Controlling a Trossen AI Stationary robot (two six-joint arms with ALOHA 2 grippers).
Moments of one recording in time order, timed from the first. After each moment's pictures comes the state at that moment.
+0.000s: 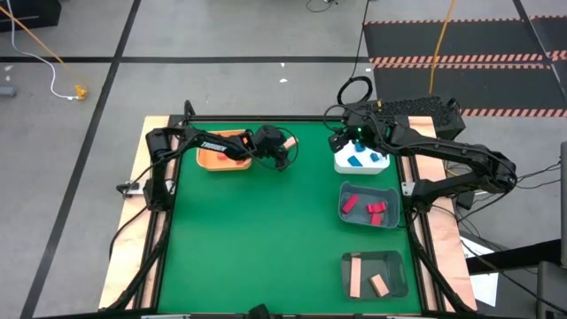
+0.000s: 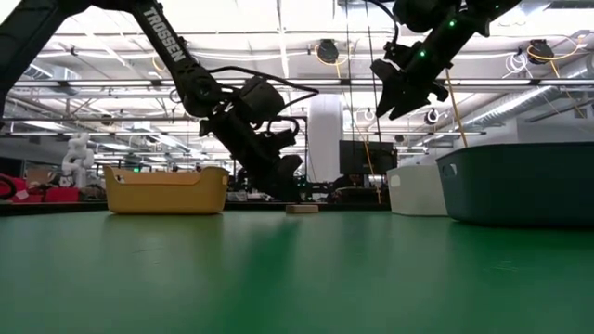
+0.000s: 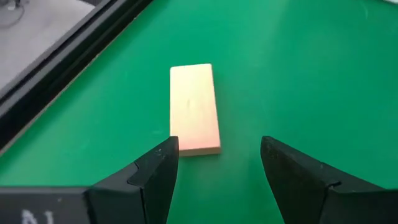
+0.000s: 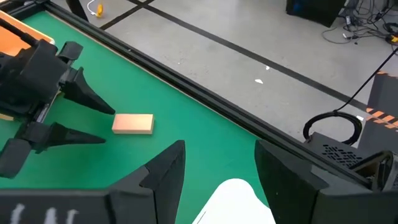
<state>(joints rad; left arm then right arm) 0.43 1.98 1.05 0.20 -0.10 -0.02 -0.46 1.20 0.88 -0.36 0.39 0.31</state>
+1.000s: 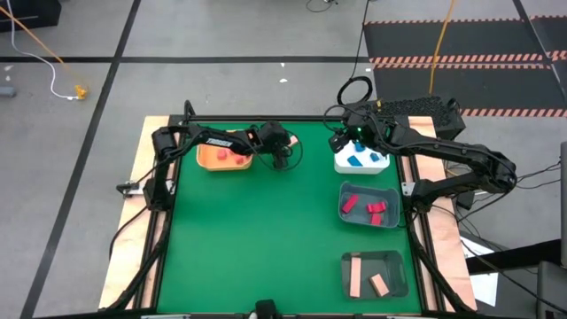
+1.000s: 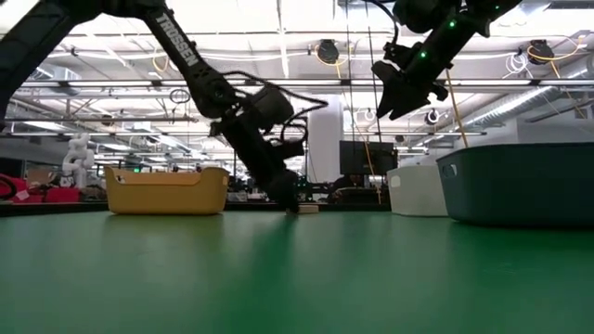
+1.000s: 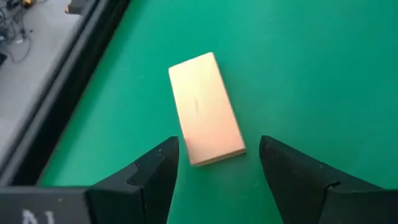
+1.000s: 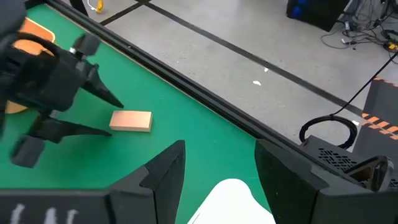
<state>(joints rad) 0.45 2.03 1.17 0.05 -0.11 0.25 -0.46 1.20 0.88 -0.36 0.39 0.27</state>
